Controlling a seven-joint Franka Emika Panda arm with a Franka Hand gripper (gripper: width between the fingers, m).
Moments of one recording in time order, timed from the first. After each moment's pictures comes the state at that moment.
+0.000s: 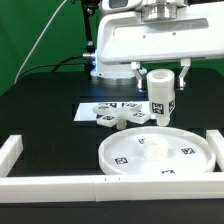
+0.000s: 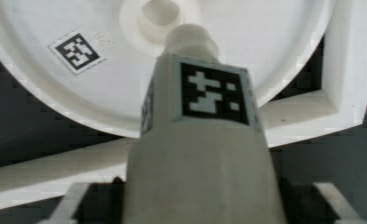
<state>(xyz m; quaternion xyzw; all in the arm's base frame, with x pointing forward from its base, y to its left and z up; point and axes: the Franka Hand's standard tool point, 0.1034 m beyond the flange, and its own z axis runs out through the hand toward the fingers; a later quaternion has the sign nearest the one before) 0.576 0.045 0.127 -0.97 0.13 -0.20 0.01</state>
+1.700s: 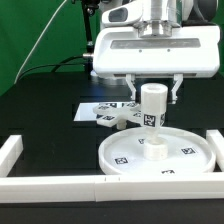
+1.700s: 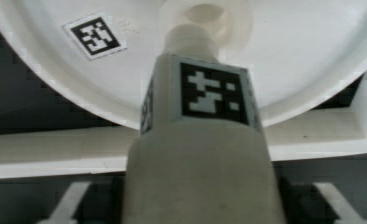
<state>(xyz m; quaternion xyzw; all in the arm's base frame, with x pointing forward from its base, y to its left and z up) 0.566 0.034 0.103 -0.96 0.06 -0.27 -0.03</state>
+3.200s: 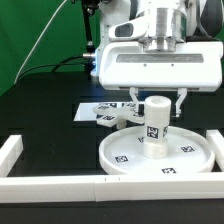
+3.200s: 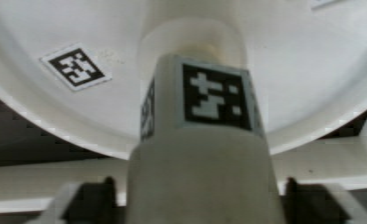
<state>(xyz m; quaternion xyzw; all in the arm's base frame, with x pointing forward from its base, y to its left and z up) 0.559 0.042 0.078 -0.96 0.08 -0.27 -0.03</state>
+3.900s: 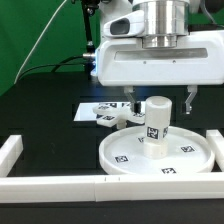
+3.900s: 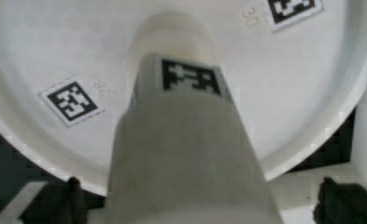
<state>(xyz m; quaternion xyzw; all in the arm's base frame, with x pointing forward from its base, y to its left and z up) 0.573 0.046 0.089 -0.99 0.12 -0.10 0.01</state>
